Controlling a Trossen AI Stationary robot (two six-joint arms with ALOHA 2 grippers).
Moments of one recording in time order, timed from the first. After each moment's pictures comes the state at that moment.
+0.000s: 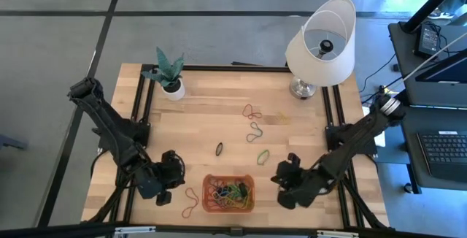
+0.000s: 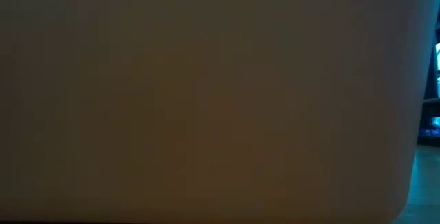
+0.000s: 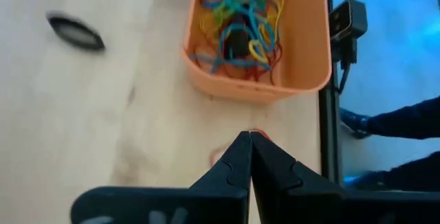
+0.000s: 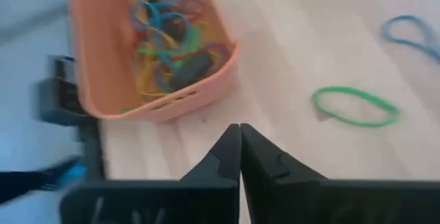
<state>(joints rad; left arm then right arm) -0.86 1.28 0.94 -0.61 -0.40 -0.93 0.76 1.53 1.05 -0.52 0.50 1.02</state>
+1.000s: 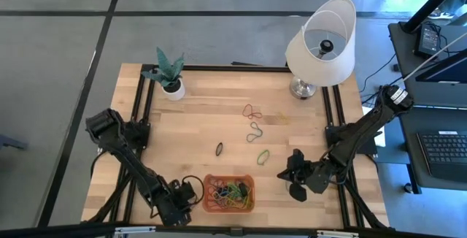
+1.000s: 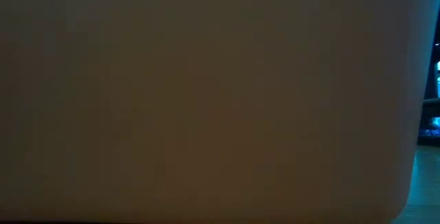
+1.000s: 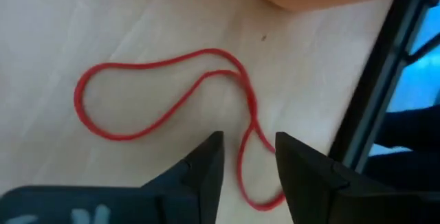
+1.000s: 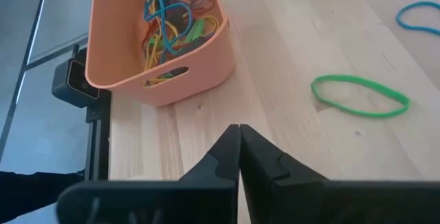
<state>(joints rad) -0.90 1.81 0.94 -0.22 -0.24 -1.43 0.78 1.33 0.68 -0.15 0.50 0.93</state>
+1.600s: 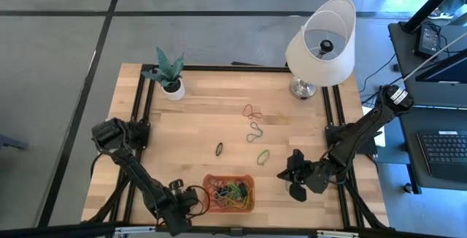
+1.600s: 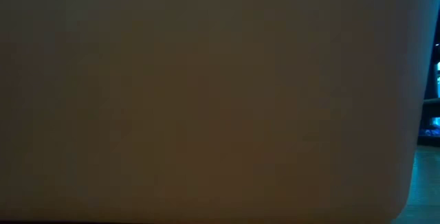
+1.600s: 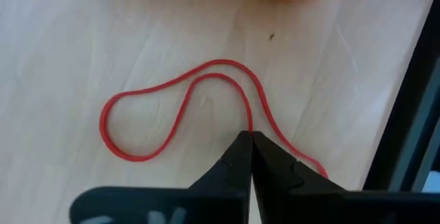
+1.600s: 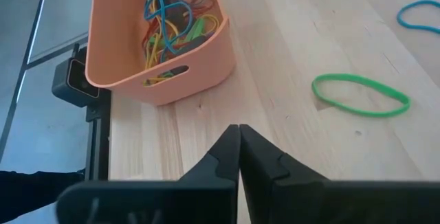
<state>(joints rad) -0.90 1.97 1.17 -0.58 -0.25 -1.27 0.78 1.33 0.68 -0.15 0.50 0.93</state>
